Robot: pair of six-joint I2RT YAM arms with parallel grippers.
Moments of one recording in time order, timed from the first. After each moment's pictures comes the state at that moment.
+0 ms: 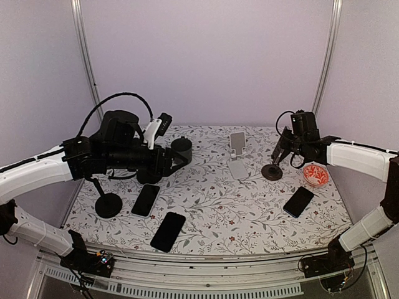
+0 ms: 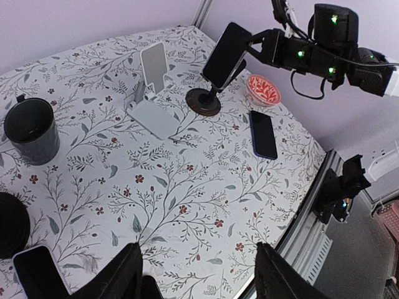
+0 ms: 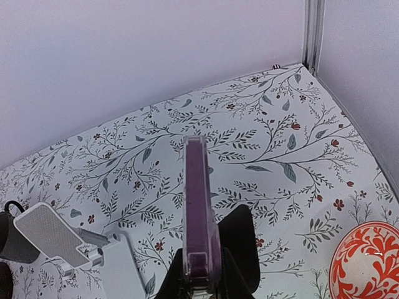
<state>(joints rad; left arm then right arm) -0.91 1.23 1.09 -0.35 0.07 -0.39 0.42 1.45 0.98 -0.10 0.42 0.52</state>
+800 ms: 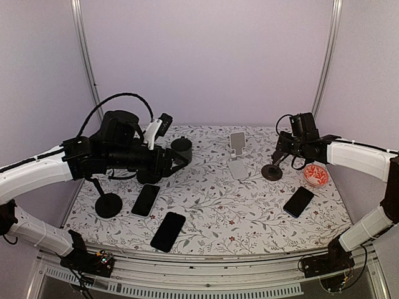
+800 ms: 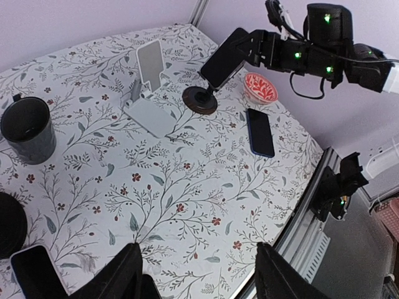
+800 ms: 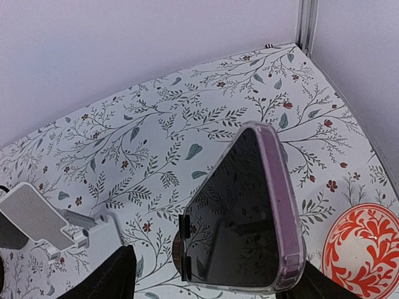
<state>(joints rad) -0.91 1.23 1.09 -0.35 0.09 -0.39 0.42 1.44 1.00 -0.20 0.41 0.54</state>
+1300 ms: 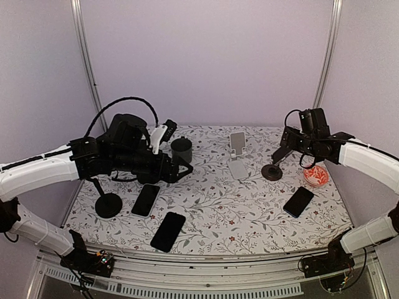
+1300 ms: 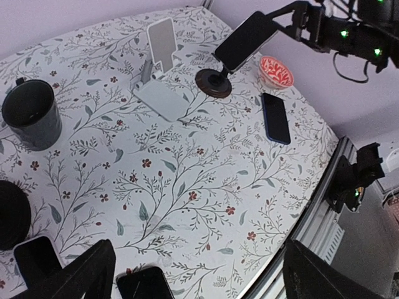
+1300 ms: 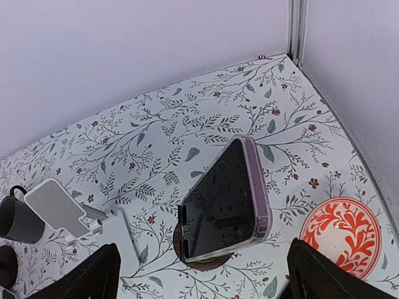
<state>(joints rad) -0.92 1.27 1.09 -0.39 0.07 -0.37 0.42 1.32 1.01 -0.32 0.41 0.53</state>
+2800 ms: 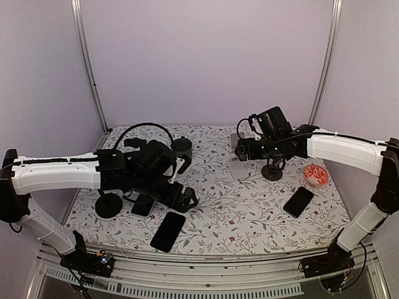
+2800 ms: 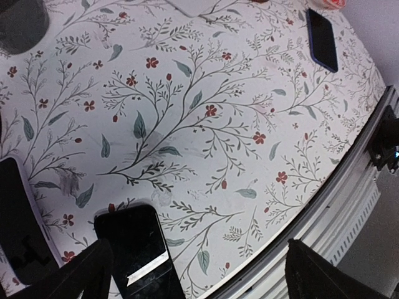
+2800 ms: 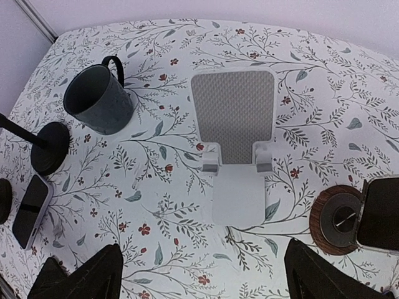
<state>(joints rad) -1.06 1.43 1.09 -0.57 -0.04 -0.51 0.69 1.59 1.24 -0.40 0.17 0.39</state>
